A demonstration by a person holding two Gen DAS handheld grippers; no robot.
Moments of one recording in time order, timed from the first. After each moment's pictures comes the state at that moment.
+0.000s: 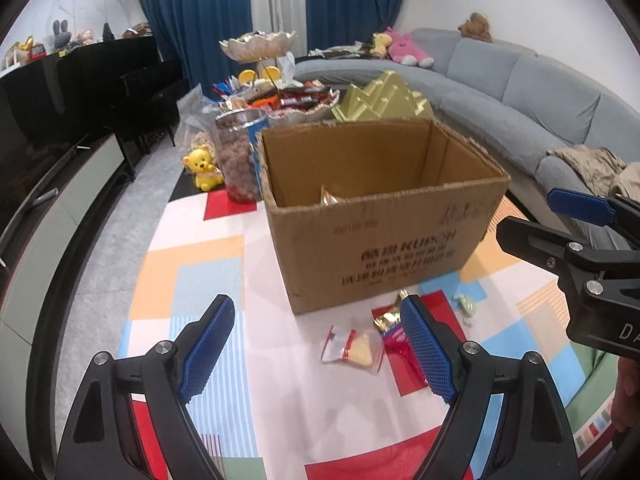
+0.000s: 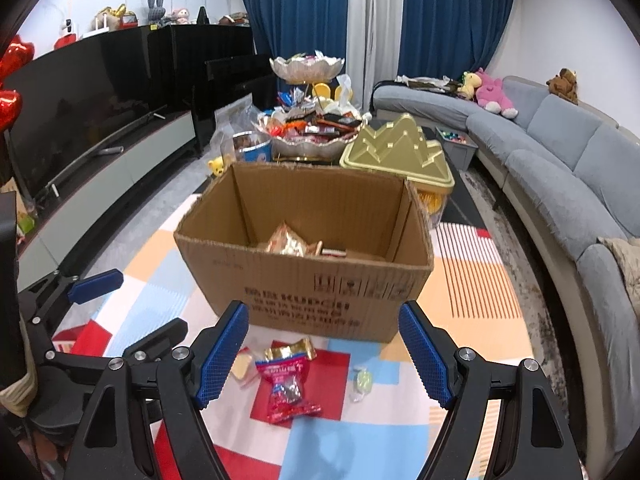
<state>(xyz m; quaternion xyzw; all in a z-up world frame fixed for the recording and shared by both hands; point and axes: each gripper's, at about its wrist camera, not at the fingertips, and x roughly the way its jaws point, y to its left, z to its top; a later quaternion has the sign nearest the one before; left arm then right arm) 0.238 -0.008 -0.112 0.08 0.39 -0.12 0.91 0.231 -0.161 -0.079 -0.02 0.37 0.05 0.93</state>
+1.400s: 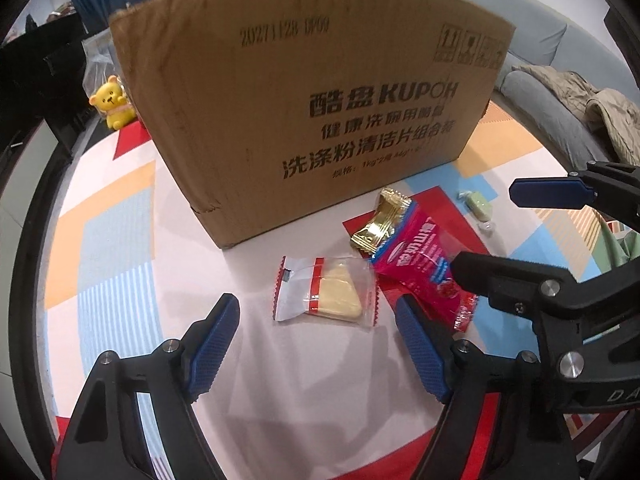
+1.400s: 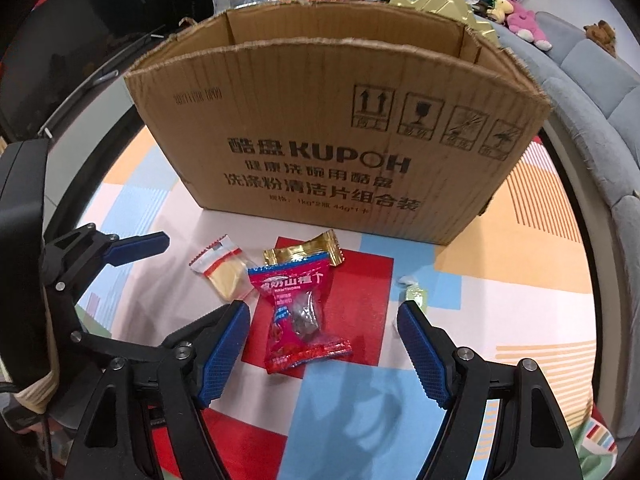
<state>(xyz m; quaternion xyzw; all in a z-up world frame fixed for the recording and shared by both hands) 0.270 -0.026 -0.216 0.12 0.49 -0.21 0.84 0.259 -0.141 -0.185 -0.03 0.52 0.08 0.85</state>
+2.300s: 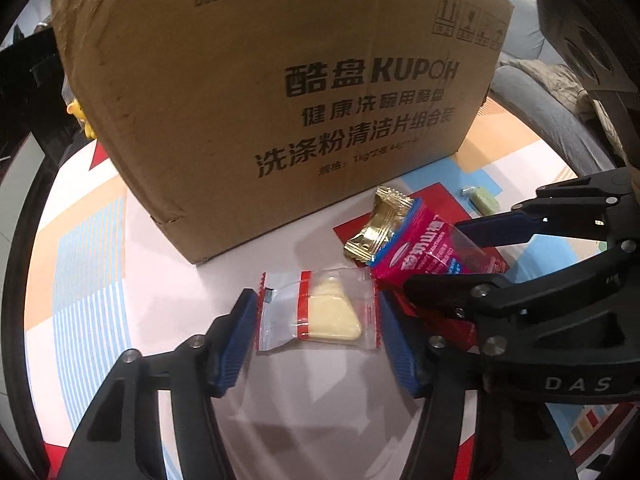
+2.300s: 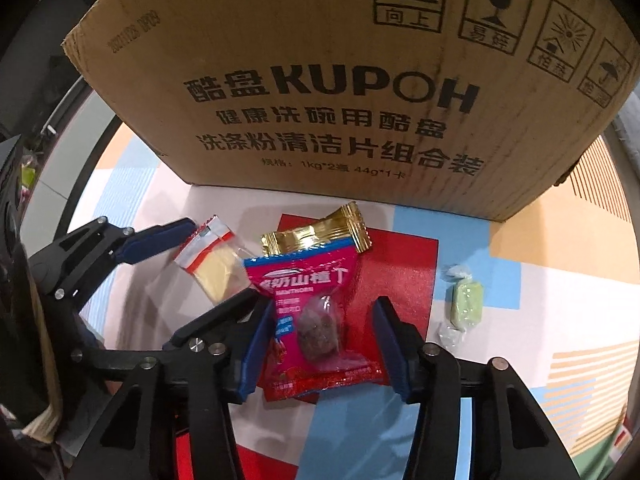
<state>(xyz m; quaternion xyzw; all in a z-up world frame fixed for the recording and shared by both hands) 0.280 -0.033 -0.233 0.13 0.47 -0.23 0.84 0.298 -0.130 -0.238 0.01 0.58 0.10 0.81</state>
